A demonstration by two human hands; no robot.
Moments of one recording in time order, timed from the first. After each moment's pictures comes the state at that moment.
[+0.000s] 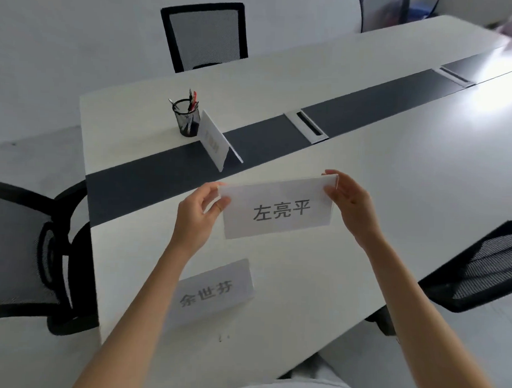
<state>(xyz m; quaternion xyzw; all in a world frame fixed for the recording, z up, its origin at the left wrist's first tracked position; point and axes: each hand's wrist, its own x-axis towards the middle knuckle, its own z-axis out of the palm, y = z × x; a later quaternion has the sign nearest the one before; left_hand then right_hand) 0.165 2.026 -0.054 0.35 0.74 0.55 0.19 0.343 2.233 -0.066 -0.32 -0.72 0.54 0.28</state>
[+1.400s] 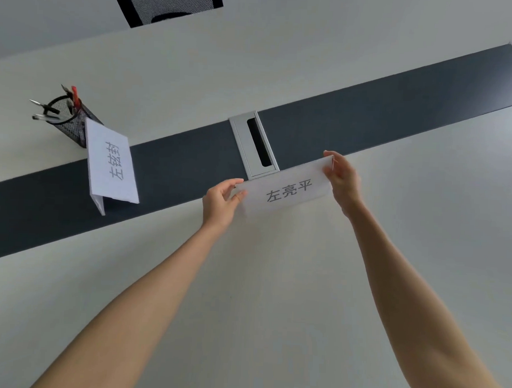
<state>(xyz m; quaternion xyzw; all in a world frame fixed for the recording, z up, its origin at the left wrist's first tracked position) 0.135 2.466 -0.193 0.12 0.82 0.51 0.21 0.242 2.690 -0.218 -0.37 -0.74 0.54 0.18</state>
